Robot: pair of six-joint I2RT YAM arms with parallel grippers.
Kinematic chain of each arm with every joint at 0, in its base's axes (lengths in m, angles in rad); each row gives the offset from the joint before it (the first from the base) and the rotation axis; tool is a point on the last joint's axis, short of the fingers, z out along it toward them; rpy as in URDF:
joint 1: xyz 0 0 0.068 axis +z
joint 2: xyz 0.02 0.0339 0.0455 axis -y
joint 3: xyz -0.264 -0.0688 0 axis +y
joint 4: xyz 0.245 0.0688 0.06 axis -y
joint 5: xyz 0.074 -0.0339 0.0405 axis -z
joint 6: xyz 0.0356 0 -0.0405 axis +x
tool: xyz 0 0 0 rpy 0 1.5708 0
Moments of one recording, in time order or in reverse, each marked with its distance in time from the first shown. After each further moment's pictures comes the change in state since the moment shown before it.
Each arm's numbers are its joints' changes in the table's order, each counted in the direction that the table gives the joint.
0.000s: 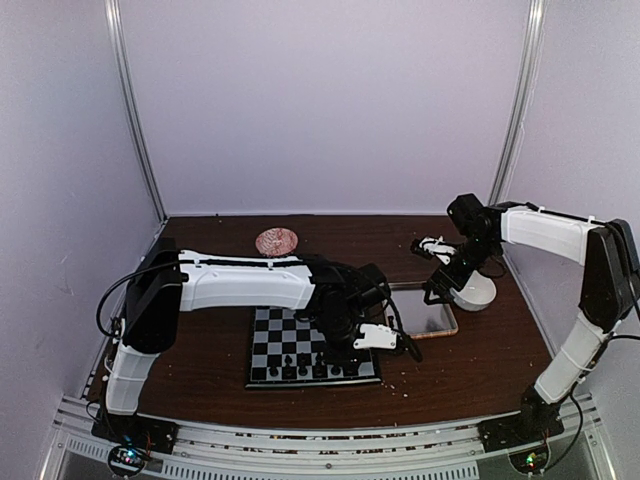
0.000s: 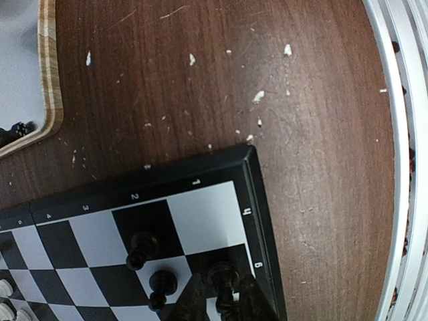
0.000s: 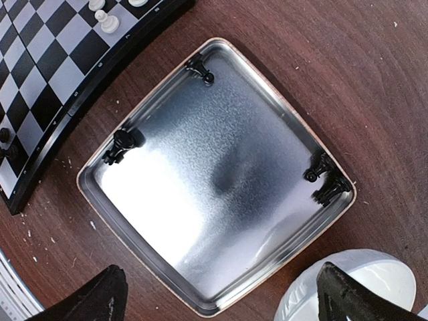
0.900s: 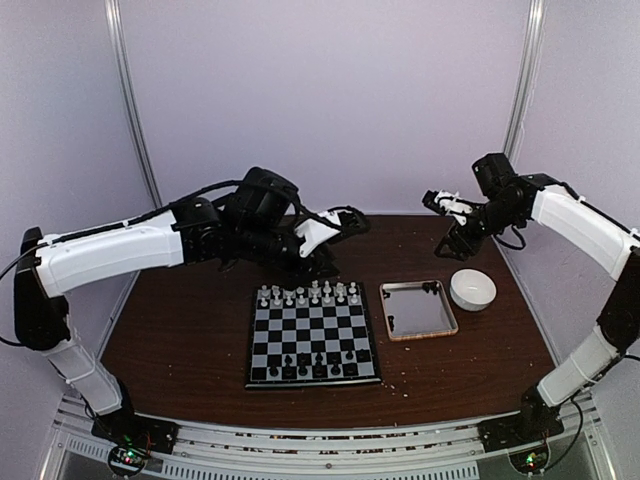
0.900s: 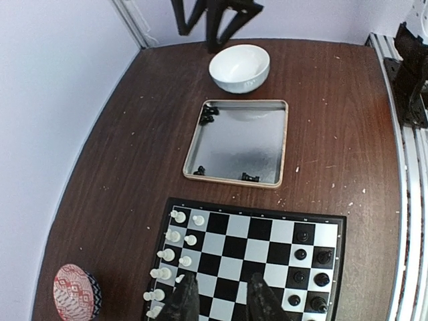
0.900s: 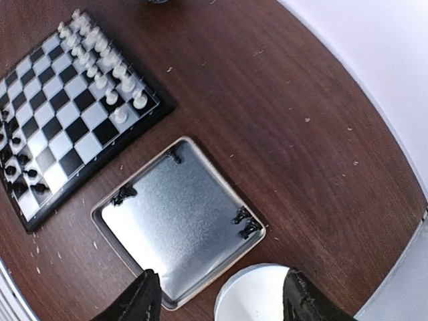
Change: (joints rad) left arm 0.161 0.586 0.328 0.413 -0.065 -0.179; right arm -0.035 0.175 -0.158 -0.019 -0.031 -0.073
